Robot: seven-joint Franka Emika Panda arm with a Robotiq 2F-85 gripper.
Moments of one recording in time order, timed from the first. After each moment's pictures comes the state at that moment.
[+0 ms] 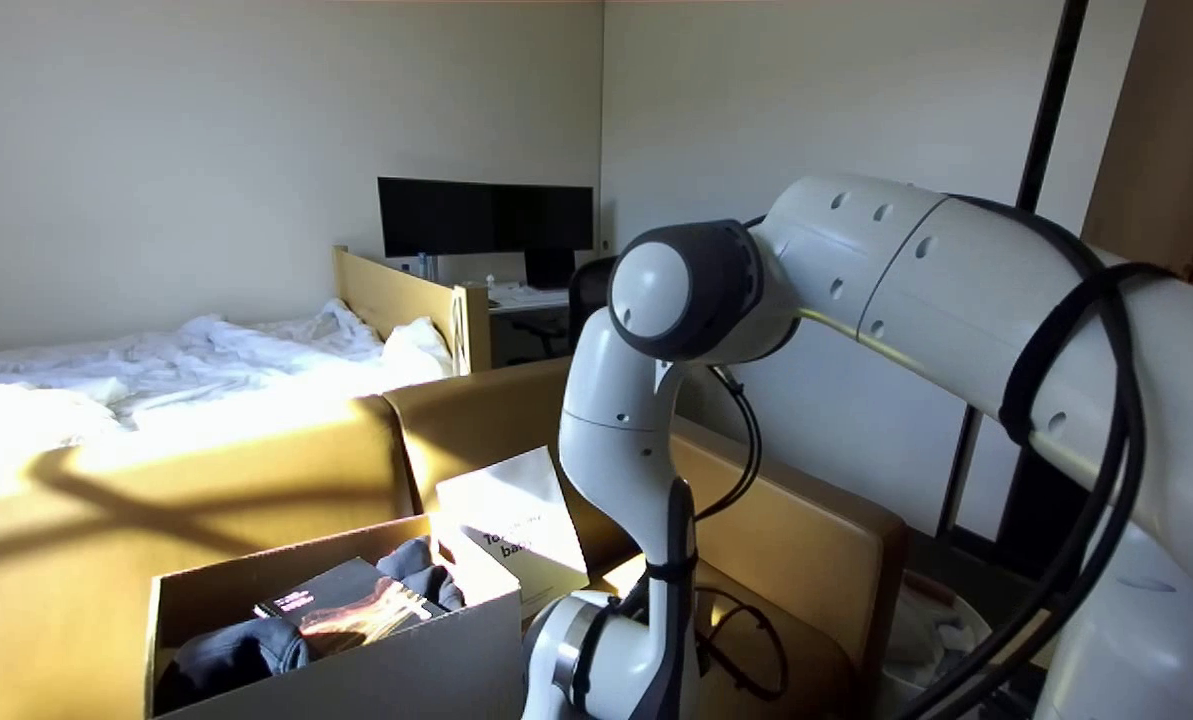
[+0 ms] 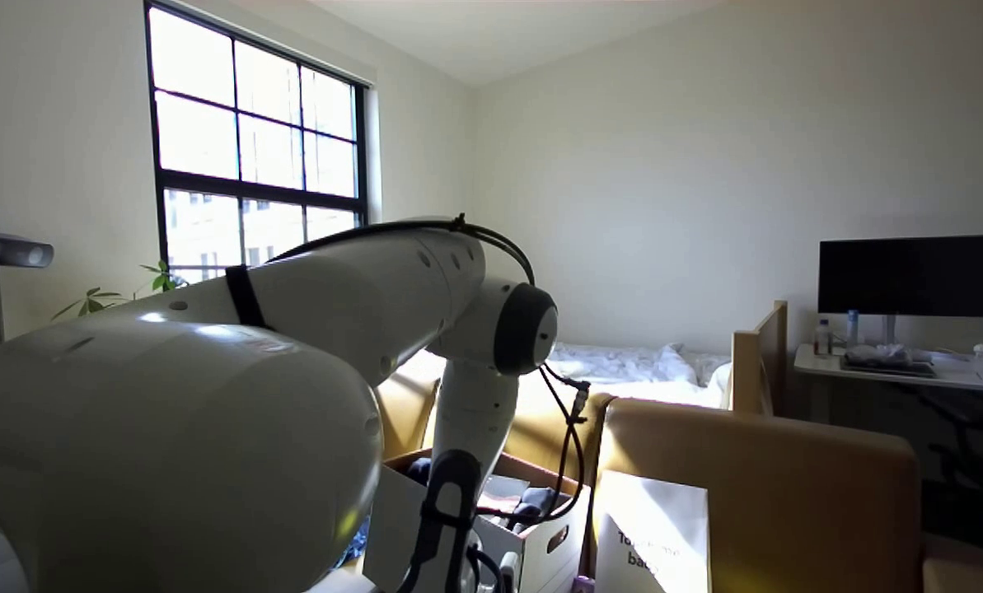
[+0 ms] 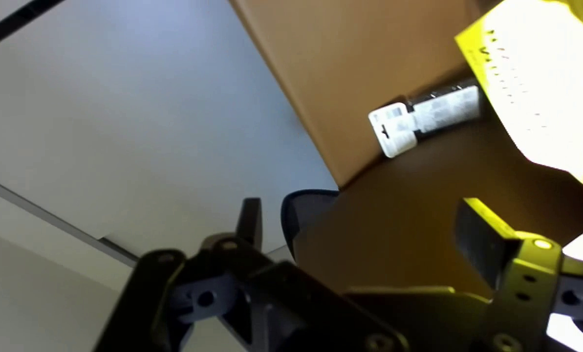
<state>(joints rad) 0.15 1.21 0.23 -1.92 -1.83 1.37 2.02</state>
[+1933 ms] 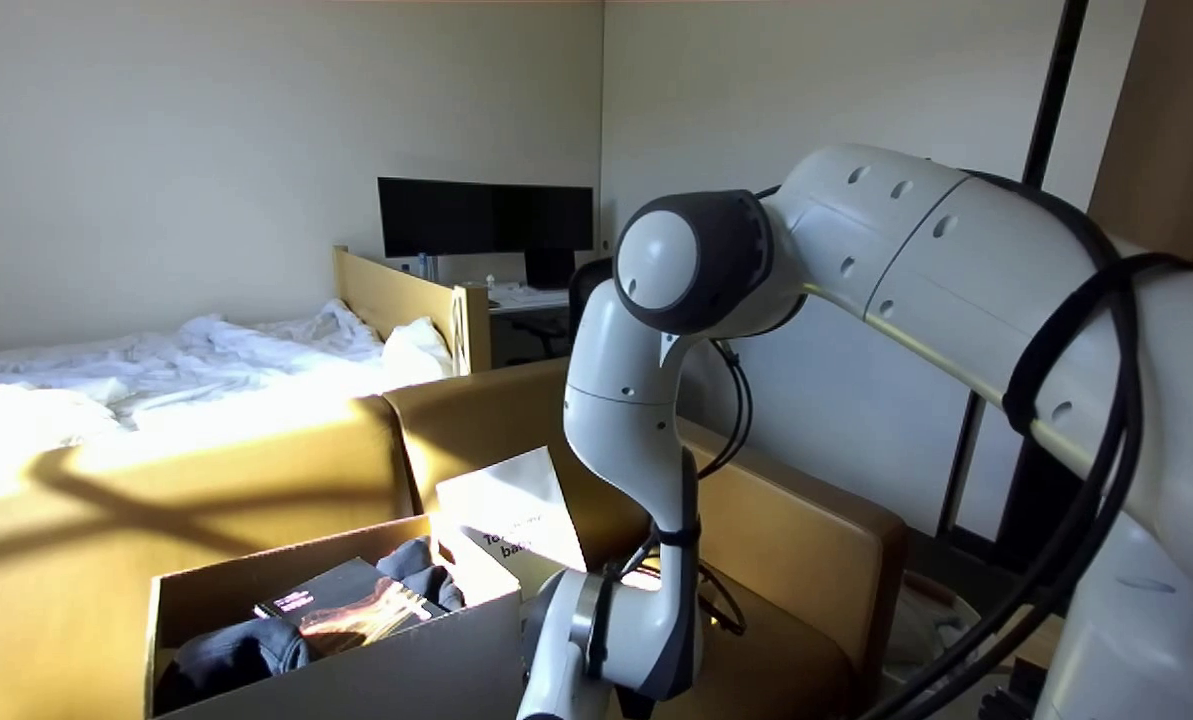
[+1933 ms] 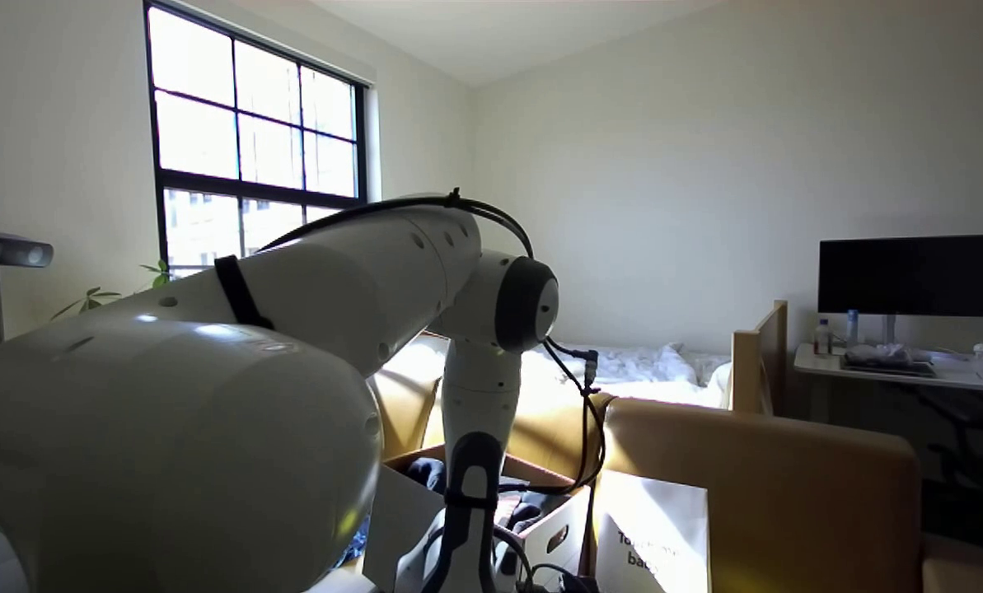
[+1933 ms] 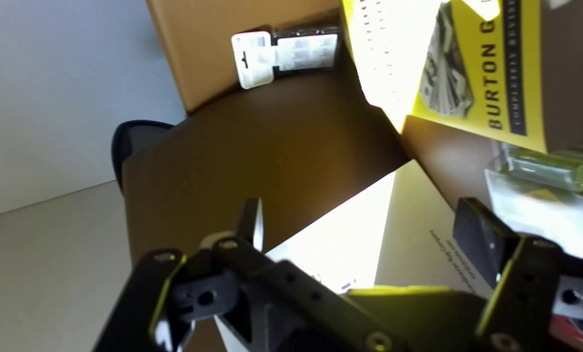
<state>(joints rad) 0.15 1.15 0.20 -1.96 -2.06 1.72 1.71</state>
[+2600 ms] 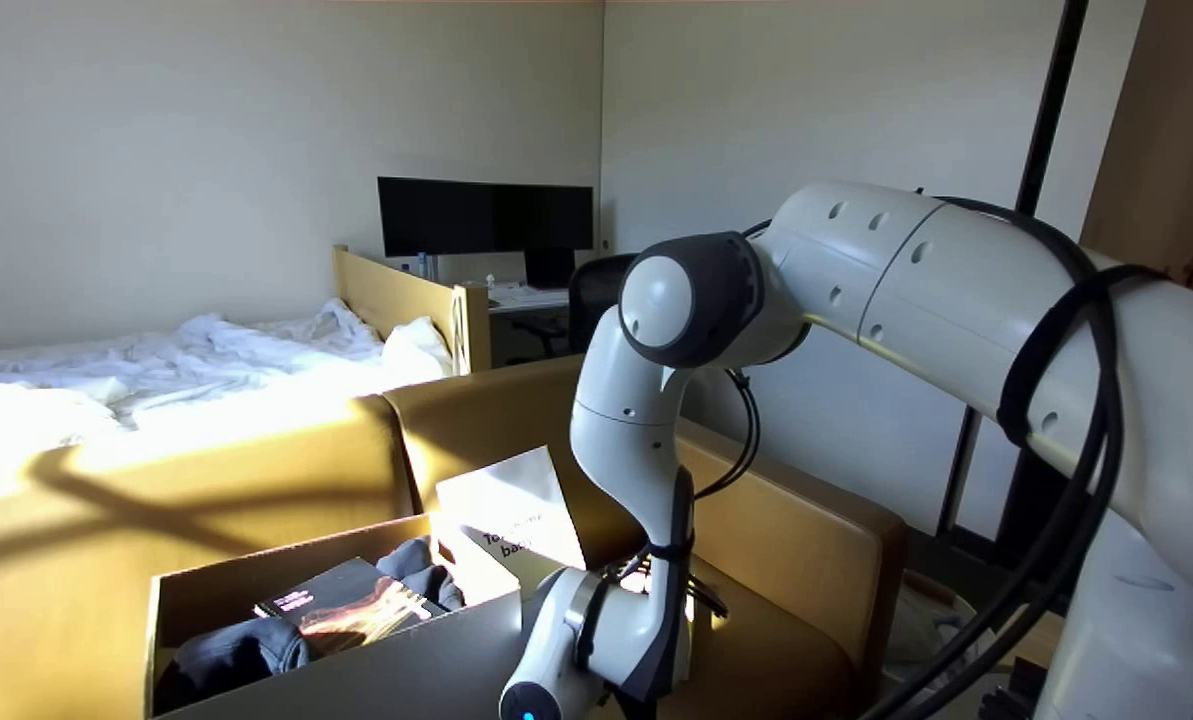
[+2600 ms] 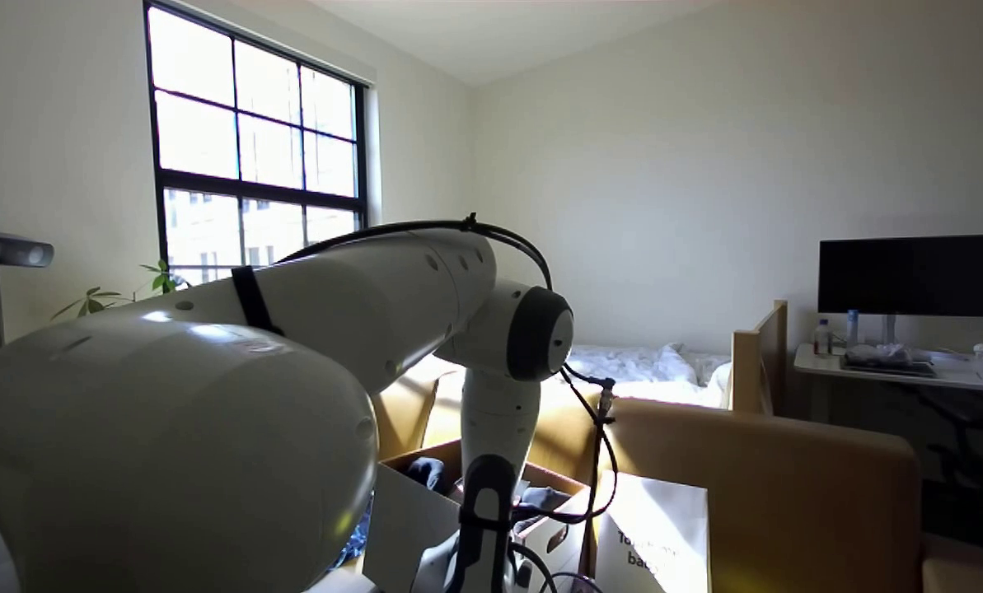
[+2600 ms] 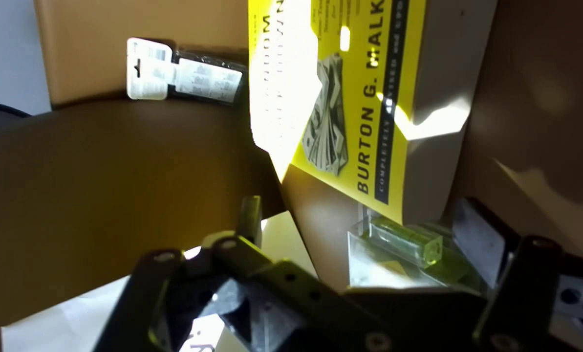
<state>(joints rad) 0.10 1.25 0.19 -1.80 -1.97 1.95 1.30</state>
